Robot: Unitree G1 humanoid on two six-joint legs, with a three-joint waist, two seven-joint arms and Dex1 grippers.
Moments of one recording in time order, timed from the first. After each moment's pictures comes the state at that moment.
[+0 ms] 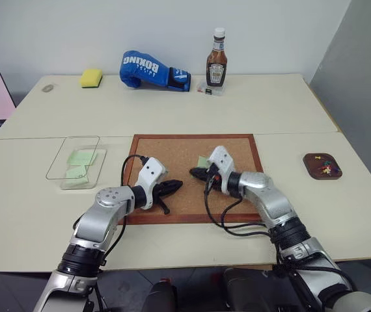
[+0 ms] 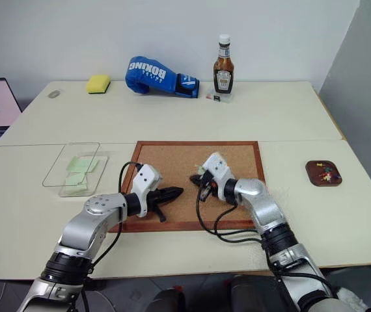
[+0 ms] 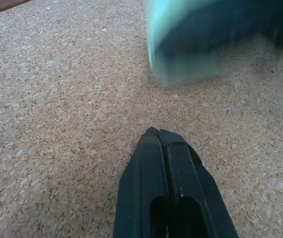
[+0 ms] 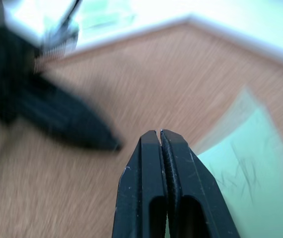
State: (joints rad) left arm -0.33 0.49 -0.11 -0.01 -0.23 0.51 -0.77; right arm -0.62 -0.19 0.20 0.21 0.14 0.28 0.74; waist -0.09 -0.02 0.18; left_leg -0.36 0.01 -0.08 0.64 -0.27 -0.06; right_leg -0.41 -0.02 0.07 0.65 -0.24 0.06
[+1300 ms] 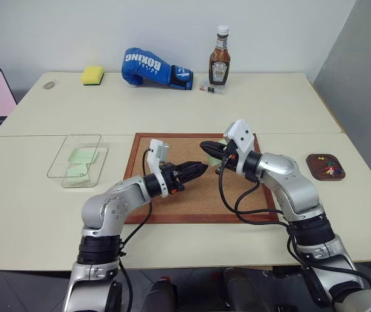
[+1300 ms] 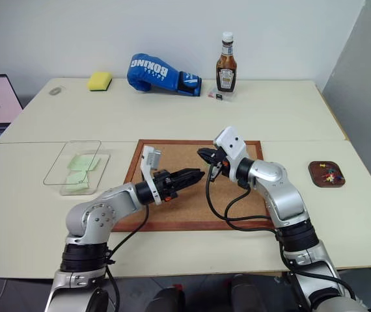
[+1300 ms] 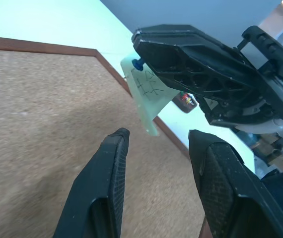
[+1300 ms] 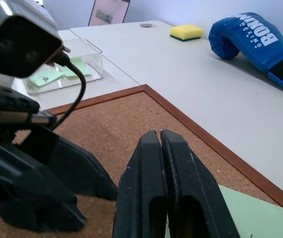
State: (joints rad) left arm -0.45 0.24 0.09 -0.08 -0.69 0.91 -0.66; right arm -0.61 -0.26 0.18 -0.05 0.19 0.46 0.69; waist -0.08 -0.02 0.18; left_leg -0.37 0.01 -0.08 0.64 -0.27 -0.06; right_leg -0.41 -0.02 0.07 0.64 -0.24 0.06
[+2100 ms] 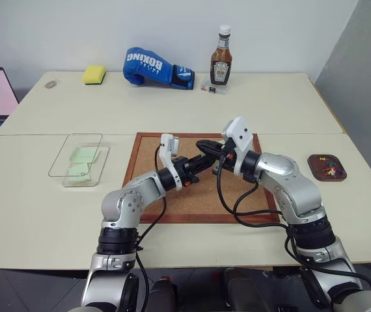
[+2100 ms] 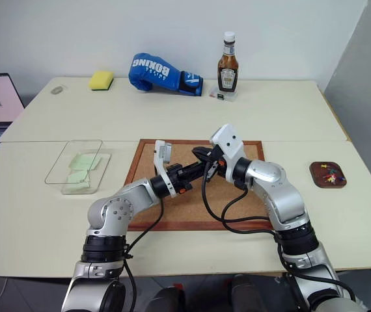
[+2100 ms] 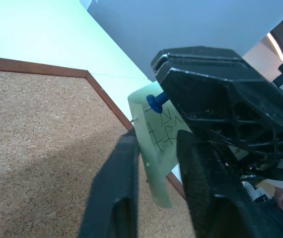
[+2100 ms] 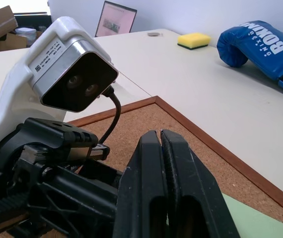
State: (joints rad) left arm -0.51 0.15 0.10 0.01 -0.70 0.84 -0.62; right arm -0.60 -0.25 0.18 -0.14 0.22 0.53 0.65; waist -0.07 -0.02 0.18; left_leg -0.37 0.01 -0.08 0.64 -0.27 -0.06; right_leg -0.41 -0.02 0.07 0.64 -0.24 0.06
